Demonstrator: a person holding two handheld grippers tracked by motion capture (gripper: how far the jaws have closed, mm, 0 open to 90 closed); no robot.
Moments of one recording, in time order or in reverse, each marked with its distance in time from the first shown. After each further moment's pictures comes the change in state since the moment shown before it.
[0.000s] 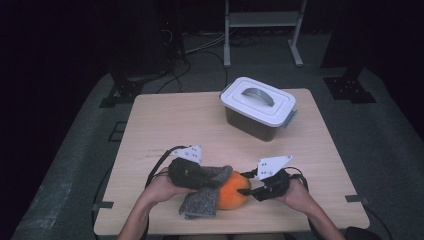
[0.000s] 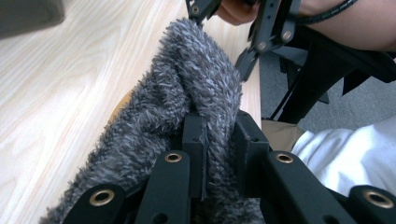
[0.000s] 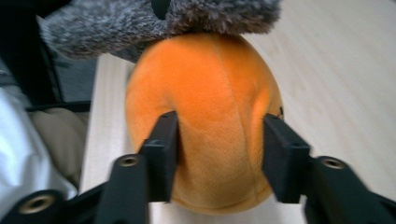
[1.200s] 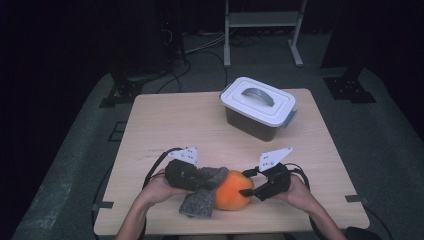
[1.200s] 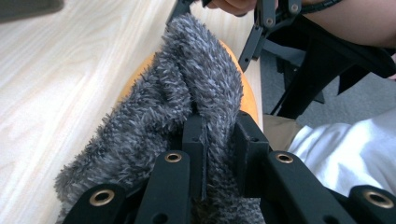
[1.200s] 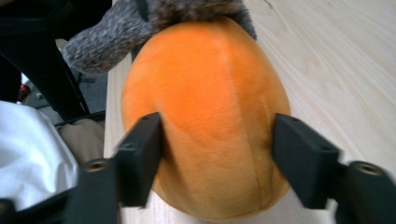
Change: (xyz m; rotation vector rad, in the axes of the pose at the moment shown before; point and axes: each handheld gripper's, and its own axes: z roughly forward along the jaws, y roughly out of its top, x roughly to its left) left arm 0.006 -0.009 -0.003 -0.014 -0.001 -0.005; right arm -0.012 -0.007 0.001 0.014 0.068 0.142
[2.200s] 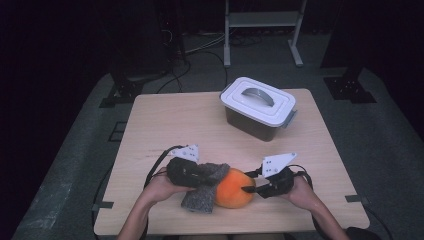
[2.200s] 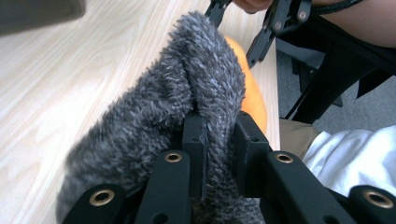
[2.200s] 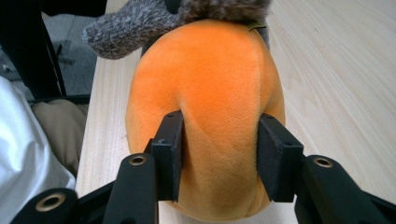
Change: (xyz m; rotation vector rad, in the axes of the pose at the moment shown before) left arm 0.005 -0.001 0.002 0.012 0.046 -0.014; right arm 0.003 -0.002 -0.008 -0.011 -0.058 -0.151
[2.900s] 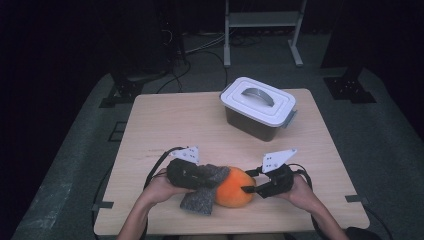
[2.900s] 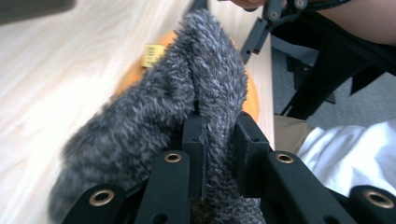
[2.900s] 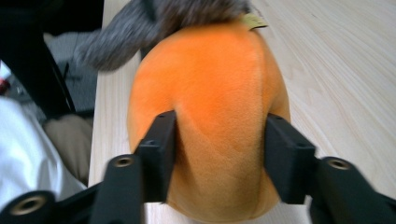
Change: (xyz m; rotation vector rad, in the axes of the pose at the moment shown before) left arm -0.003 0.001 -0.001 -0.002 0.012 0.007; right arm -0.002 -0.001 0.001 0.002 0.012 0.101
